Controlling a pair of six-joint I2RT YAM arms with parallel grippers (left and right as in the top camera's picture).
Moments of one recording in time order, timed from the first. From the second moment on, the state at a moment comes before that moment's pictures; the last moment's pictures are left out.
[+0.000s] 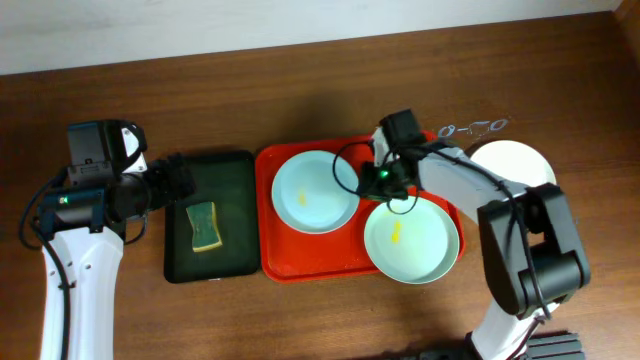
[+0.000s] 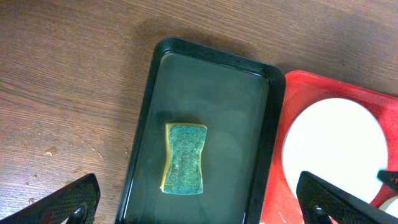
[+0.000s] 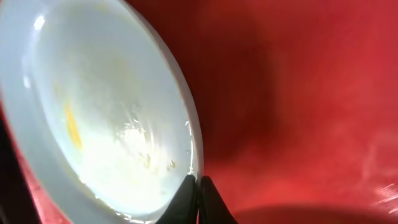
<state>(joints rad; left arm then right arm) 0.05 1.38 1.30 -0.96 0.08 -0.23 0.25 1.86 1.10 -0.52 -0.40 0.41</state>
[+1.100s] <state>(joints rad) 0.05 1.38 1.30 -0.96 0.08 -0.23 0.34 1.92 1.25 -0.61 -0.16 0.34</state>
